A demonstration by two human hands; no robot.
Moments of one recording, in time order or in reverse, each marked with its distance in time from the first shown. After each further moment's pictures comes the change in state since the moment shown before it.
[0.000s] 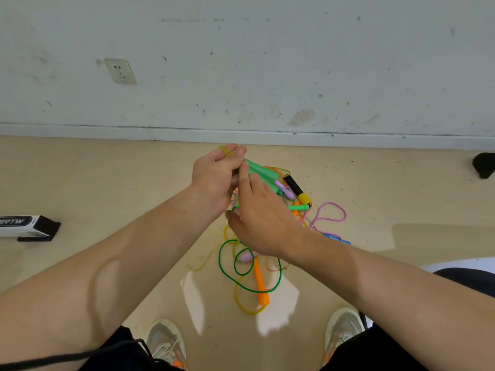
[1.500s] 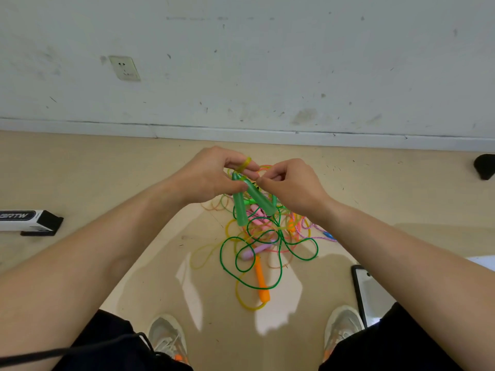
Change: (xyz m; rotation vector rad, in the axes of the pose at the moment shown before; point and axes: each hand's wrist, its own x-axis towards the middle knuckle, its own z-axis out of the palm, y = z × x) left_hand -0.004 0.034 -0.036 1.132 -0.532 0.337; right_hand 0.017 0.044 -0.037 0.565 -0.013 0.443
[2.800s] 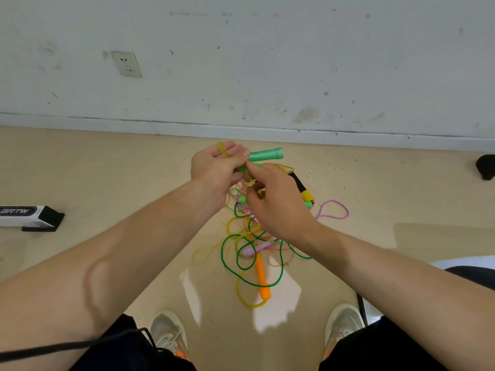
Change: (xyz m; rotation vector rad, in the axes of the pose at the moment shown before) left_hand 0.013 0.002 0.034 -0.978 0.583 -0.332; right_hand -0.026 -0.014 0.040 -0.167 0.102 -0.438
